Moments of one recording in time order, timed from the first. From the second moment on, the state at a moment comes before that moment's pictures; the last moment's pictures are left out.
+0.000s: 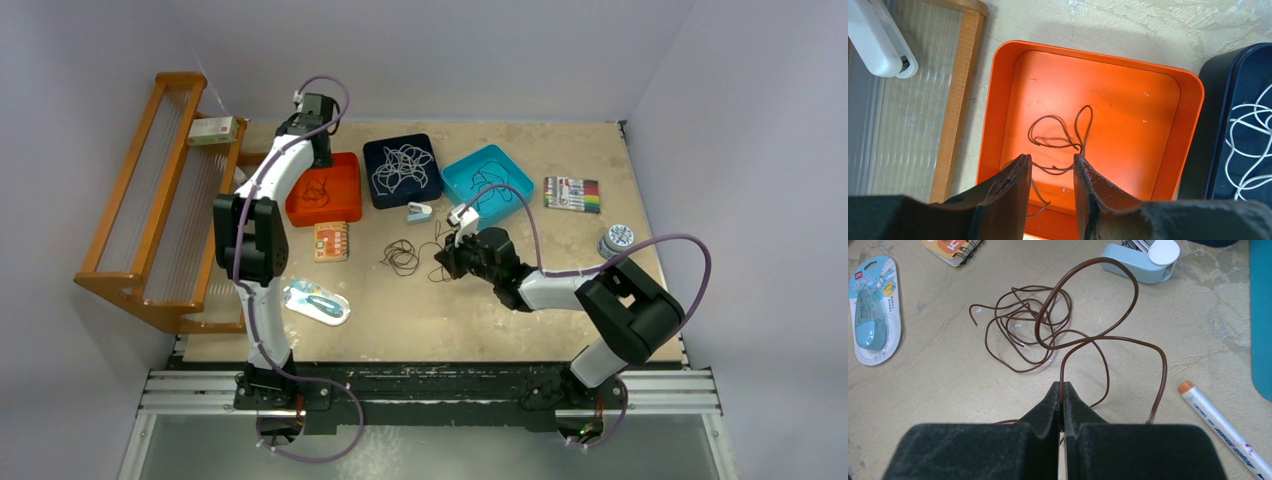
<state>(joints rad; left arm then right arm) -0.15 2.08 1.84 -0.68 -0.42 -0.27 0.69 1.58 0.56 0.63 -0.12 0.18</state>
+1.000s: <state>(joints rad) -0.32 1.42 1.00 -0.18 -0.08 -0.47 0.66 1.38 0.61 0.52 -0.02 0.27</state>
